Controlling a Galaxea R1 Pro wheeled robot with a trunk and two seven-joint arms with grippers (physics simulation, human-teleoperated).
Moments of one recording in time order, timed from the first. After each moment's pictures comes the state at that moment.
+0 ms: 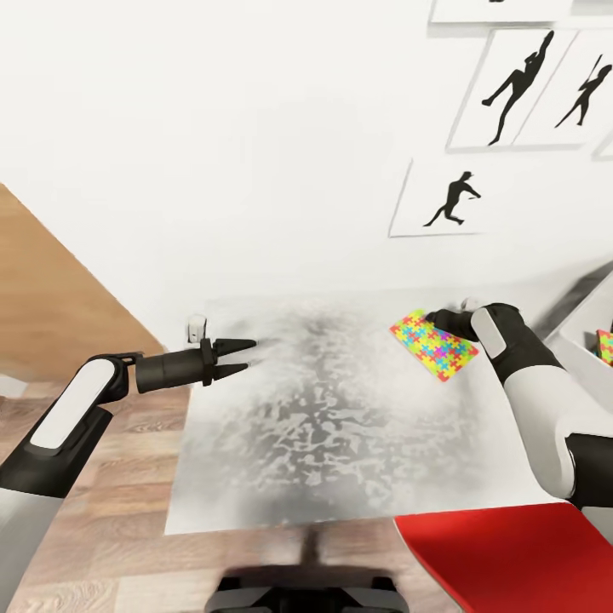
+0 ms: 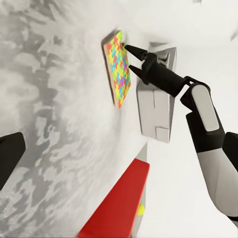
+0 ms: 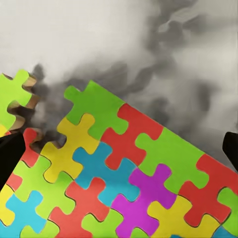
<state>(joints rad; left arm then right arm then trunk) -0.76 0.36 -0.24 -1.40 1.63 1.05 0.00 -1.24 -0.20 -0.06 -0.56 -0.39 0.66 -0.14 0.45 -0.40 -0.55</state>
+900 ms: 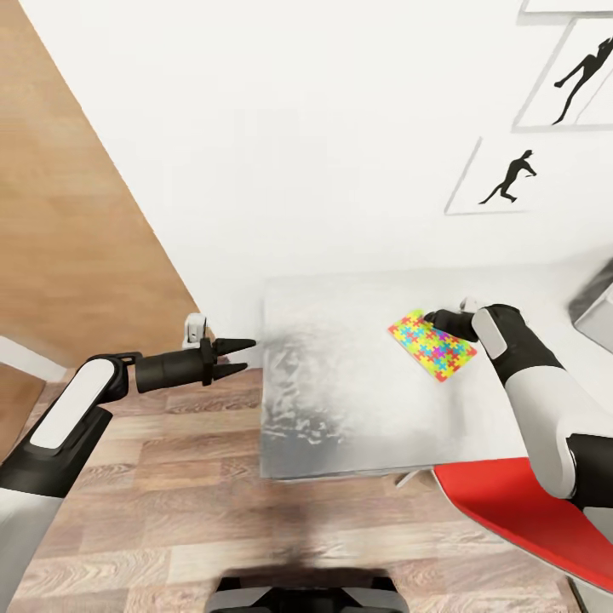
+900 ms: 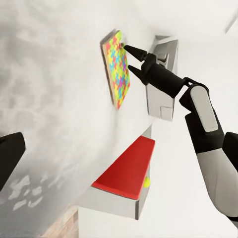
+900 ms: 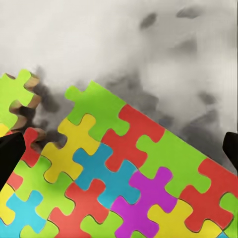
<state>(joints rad) -0.76 0.36 -0.23 -1.40 1.63 1.05 0.00 -1.24 -0.21 -0.06 -0.56 -0.39 0.66 -0.10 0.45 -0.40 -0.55</state>
